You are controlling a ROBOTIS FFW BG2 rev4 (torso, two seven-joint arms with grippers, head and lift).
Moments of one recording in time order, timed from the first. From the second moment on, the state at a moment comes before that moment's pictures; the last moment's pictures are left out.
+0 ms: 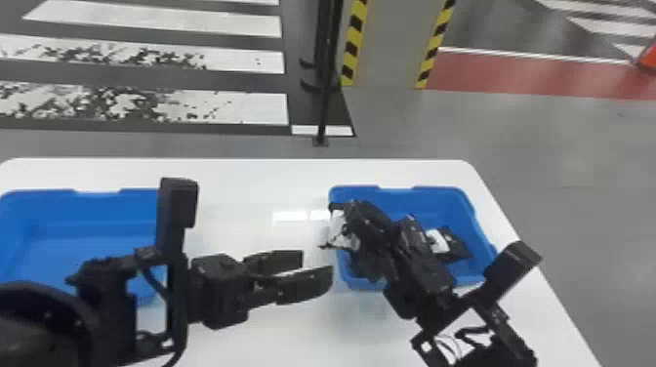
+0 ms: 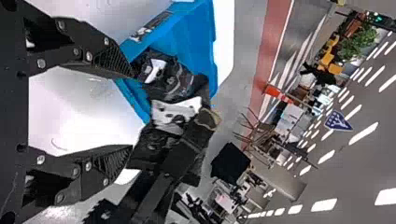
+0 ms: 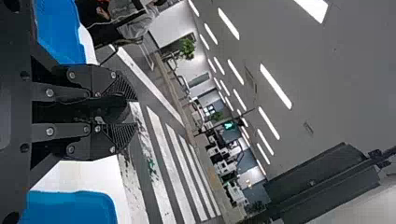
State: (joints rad) left arm 0.11 0.19 -0.16 -2.20 0.48 1.08 -0.58; right arm 0.45 -0.05 0.02 -2.08 -0.48 0.17 0.39
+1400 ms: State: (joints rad) left arm 0.53 0.11 0.20 -2.45 0.39 0.70 -0.57; right arm 0.38 -0.07 -0.26 -2.02 -0.25 0.13 0.38
